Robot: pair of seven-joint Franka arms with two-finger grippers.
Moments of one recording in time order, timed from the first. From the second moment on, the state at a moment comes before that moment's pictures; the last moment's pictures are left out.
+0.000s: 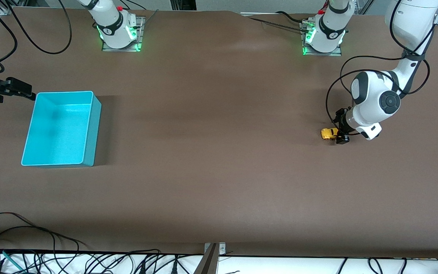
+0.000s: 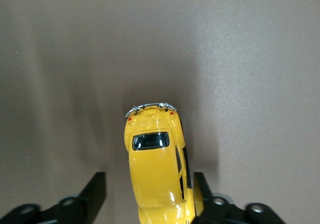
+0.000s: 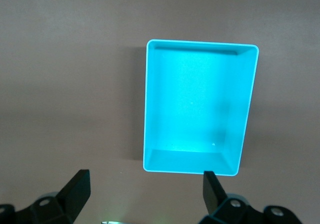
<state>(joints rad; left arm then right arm) 0.10 0.35 -0.10 -2.32 -0.07 2.58 -1.45 0.07 0.09 -0.16 -1.56 0.01 1.55 -0.18</state>
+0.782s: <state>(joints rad) -0.10 0.32 -0.11 -2.29 -0.04 2.57 -1.80 0.07 0.10 -0.16 -1.56 0.01 1.55 -0.18</state>
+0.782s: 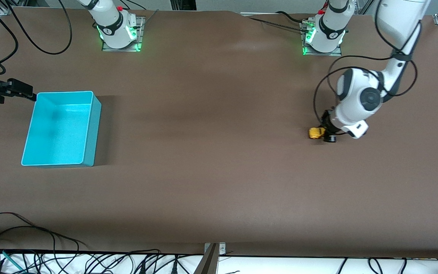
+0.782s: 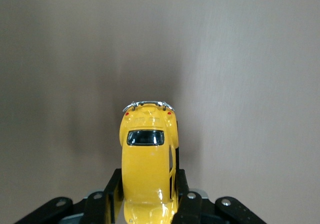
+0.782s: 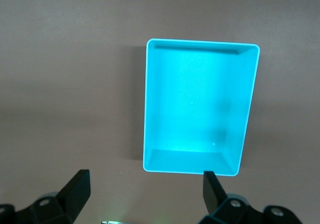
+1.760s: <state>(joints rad) -0.14 0.39 -0.12 -2.24 -0.04 2.57 -1.85 0.07 0.11 -0.16 -1.56 0.01 1.55 -0.18</state>
